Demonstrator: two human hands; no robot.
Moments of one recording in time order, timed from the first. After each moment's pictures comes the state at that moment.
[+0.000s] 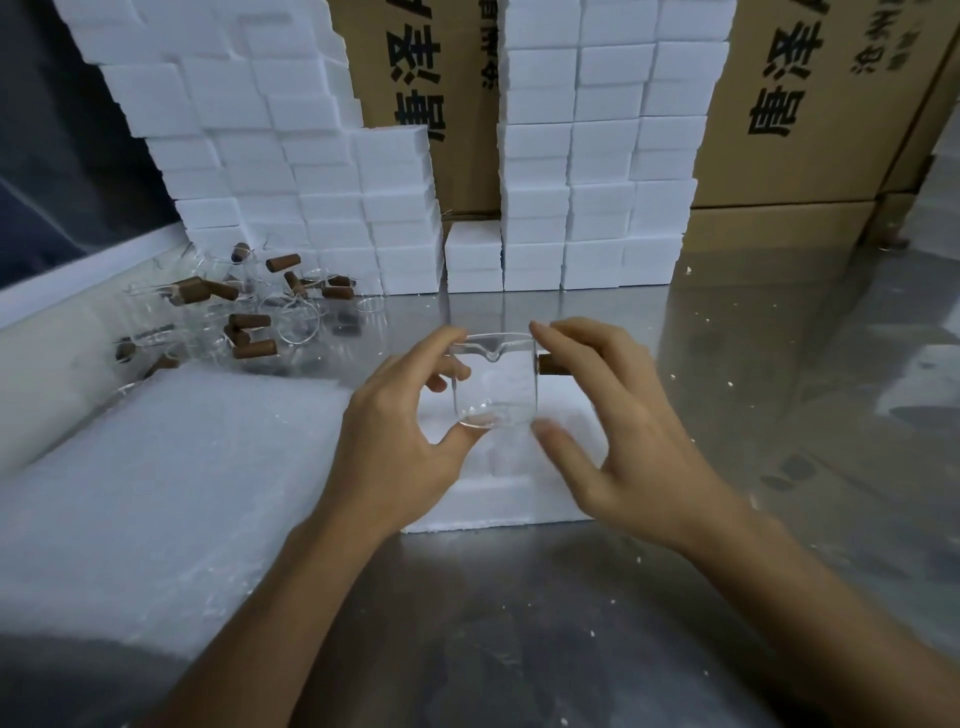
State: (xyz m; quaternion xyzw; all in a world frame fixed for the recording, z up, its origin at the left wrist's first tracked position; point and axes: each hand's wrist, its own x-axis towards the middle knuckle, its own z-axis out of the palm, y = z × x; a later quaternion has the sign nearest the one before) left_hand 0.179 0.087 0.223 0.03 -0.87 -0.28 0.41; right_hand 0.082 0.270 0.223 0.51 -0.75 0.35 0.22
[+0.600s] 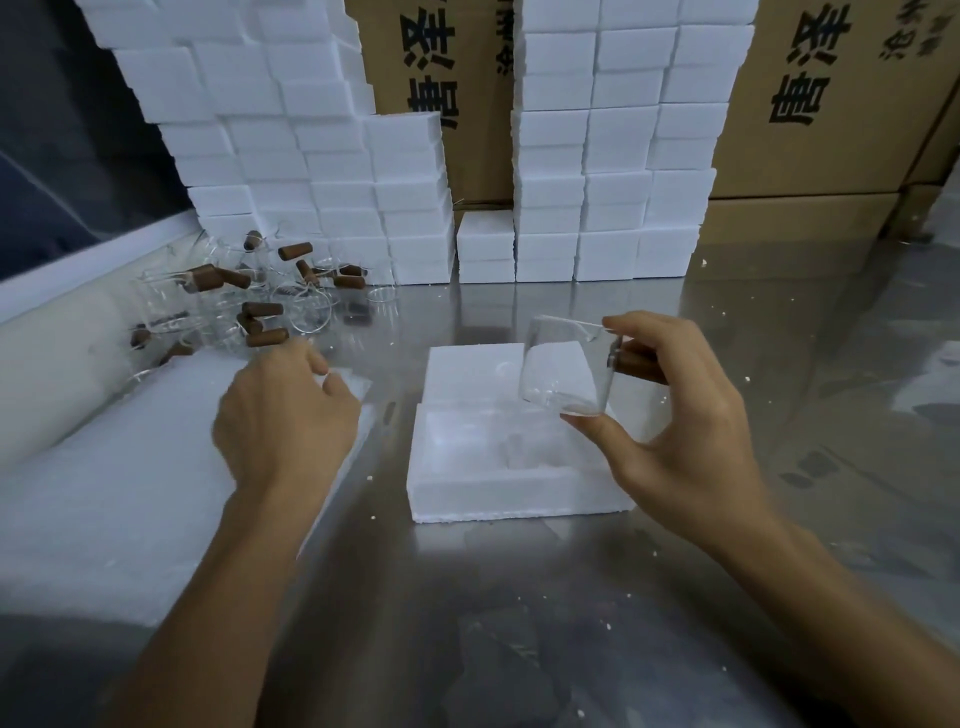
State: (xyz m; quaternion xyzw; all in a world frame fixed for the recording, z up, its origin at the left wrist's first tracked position) left_hand 0.199 0.037 0.239 0.44 -0.82 -0.12 0.36; right_hand 0.086 0.276 0.223 0.43 -0.73 0.46 0.26
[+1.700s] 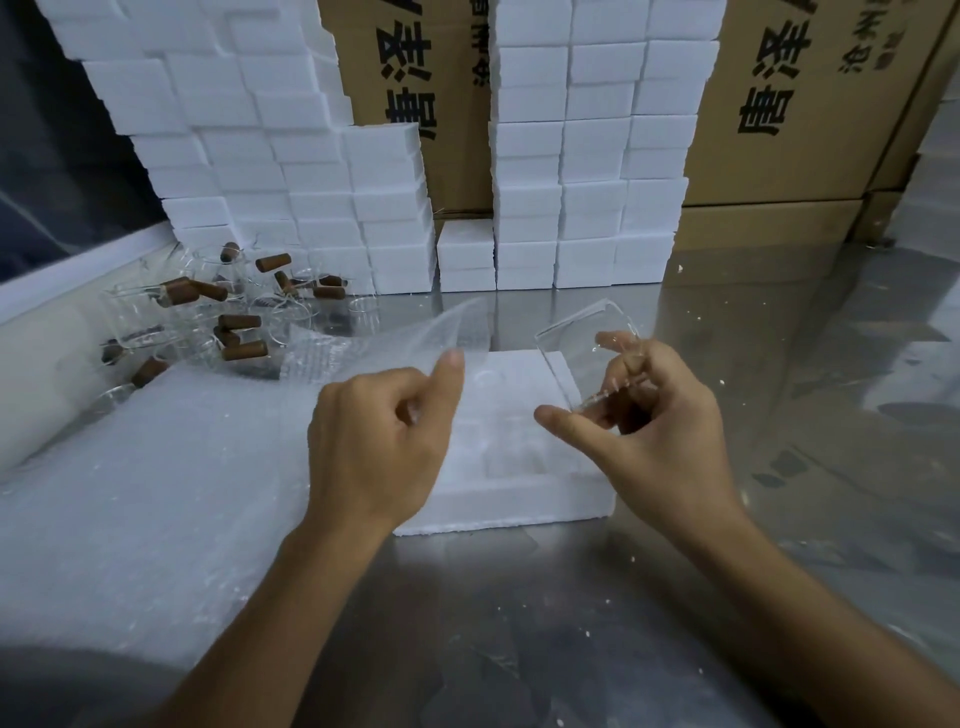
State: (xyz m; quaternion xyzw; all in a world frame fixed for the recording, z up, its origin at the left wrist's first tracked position) left_hand 0.189 0.097 0.239 0.10 -0.84 -0.30 0.44; right_hand 0.094 0.273 0.227 0.31 -0.71 0.62 0.13
